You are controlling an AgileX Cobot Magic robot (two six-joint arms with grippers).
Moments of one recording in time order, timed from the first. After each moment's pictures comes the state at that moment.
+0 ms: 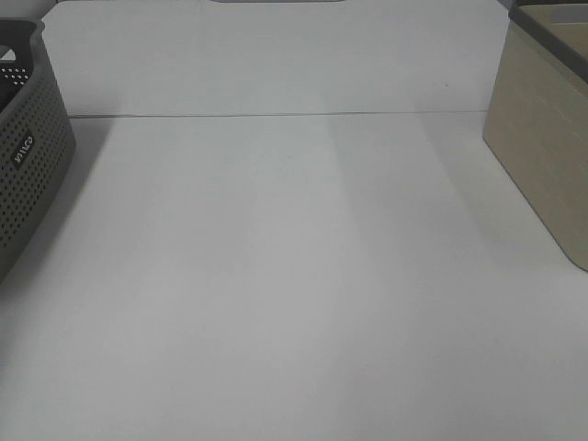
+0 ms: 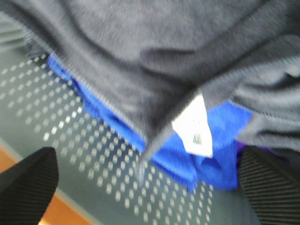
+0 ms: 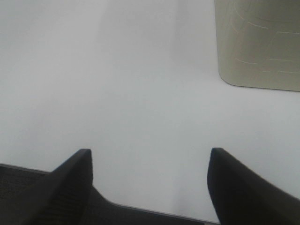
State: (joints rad) left arm 0.27 2.08 -1.95 0.19 1.22 1.13; right arm 0.04 0.00 -0.46 0.07 1.12 -0.12
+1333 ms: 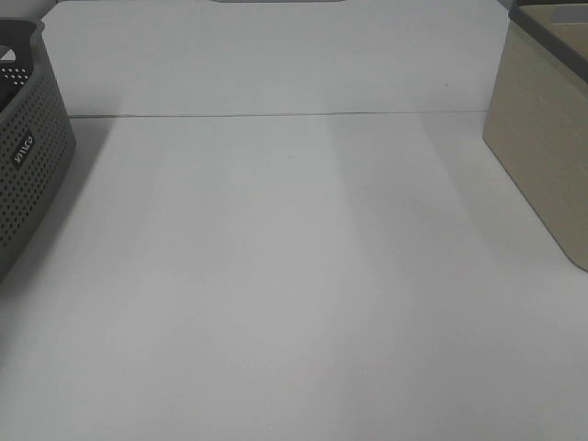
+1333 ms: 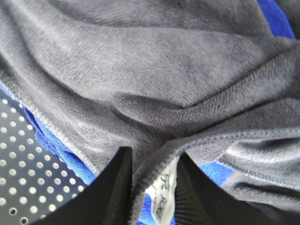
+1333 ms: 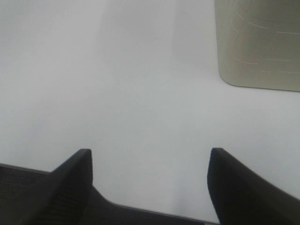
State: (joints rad) left arm 0.27 2.17 -1.96 0.12 1.22 0.98; right arm 0.04 0.00 -0.46 0.07 1.12 -0.12
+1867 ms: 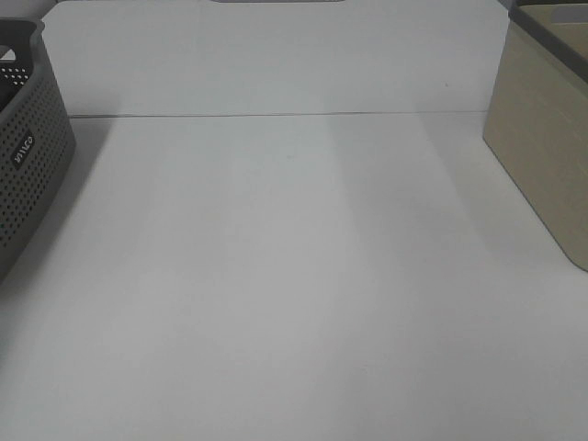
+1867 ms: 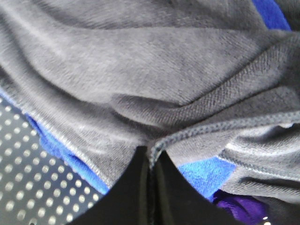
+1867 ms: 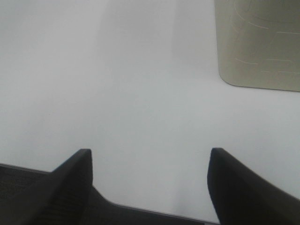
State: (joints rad) left arm 0.26 2.15 -1.96 0.12 1.22 1.02; right arm 0.04 0.00 -0.46 0.07 1.12 -0.12
